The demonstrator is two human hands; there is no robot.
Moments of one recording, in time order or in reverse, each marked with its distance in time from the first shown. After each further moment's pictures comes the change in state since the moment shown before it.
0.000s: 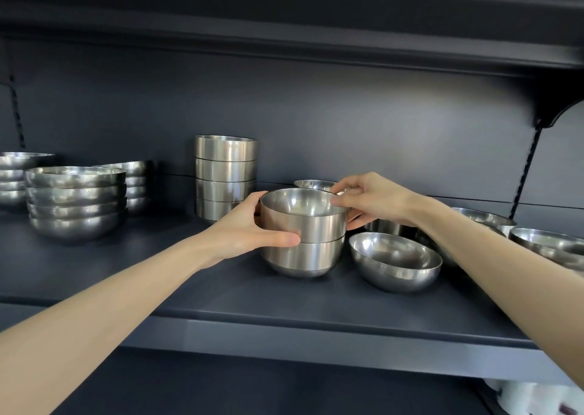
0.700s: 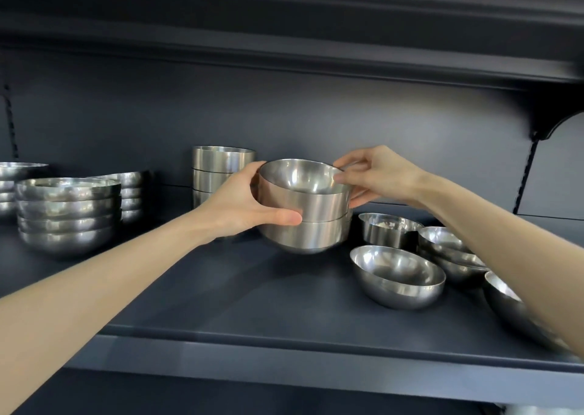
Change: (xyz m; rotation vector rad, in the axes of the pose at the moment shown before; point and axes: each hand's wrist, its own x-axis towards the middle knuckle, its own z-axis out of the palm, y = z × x) left_hand 0.015 0.037 -0.023 0.088 0.130 0.214; right_hand 0.007 -0.035 -0.023 -0.001 0.120 -0.130
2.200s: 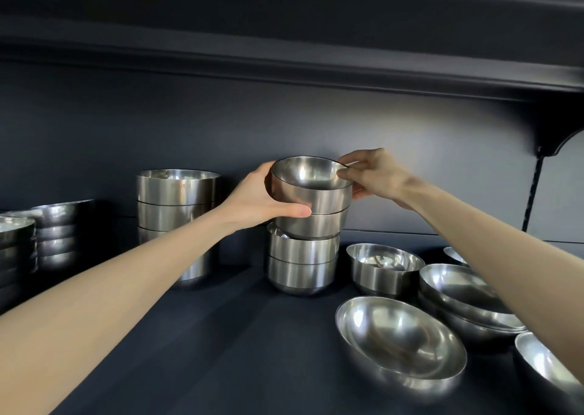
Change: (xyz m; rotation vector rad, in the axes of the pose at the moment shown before) left_hand 0.146 -0.032 0.045 0.000 0.009 0.133; right_hand 0.102 0.058 -0.053 -0.025 0.221 -0.003
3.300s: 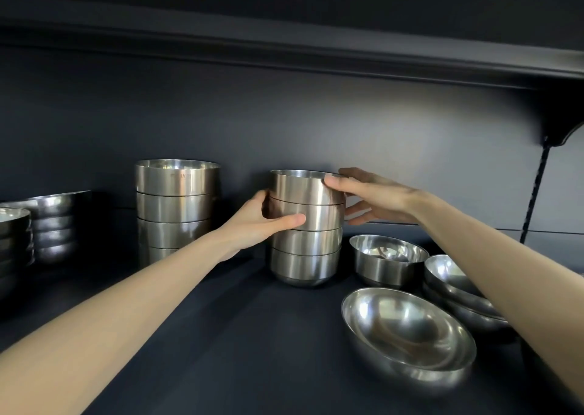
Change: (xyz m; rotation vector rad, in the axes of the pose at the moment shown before) left_hand -0.021 -0.041 0.014 -0.076 -0.073 -0.262; right_hand -0.014 0.026 0.011 0.061 -0.341 0.223
